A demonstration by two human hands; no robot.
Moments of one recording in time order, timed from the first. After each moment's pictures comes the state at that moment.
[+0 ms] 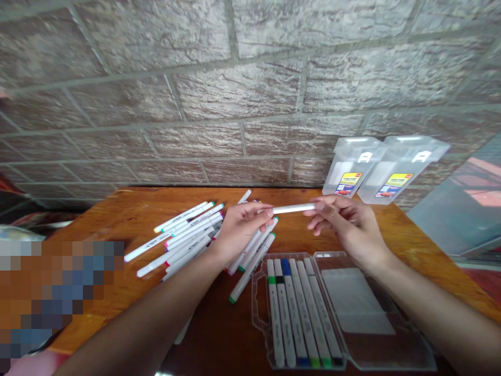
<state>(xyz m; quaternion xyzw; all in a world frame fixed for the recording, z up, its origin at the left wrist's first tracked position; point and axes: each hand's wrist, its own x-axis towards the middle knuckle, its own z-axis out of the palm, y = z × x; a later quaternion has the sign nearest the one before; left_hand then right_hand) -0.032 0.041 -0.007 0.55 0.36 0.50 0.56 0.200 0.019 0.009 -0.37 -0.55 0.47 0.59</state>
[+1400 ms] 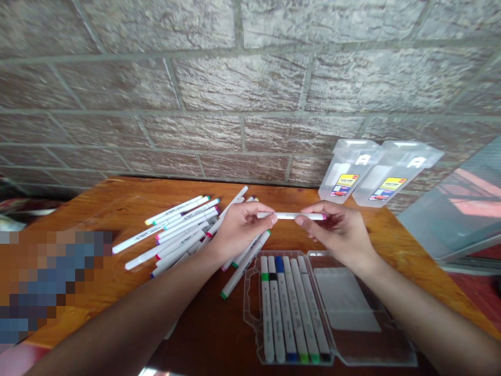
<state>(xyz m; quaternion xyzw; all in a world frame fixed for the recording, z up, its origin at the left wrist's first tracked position) -0.029 0.034 -0.008 0.65 0.37 0.46 0.47 0.197 0.013 0.006 -0.44 -0.66 0.33 0.52</state>
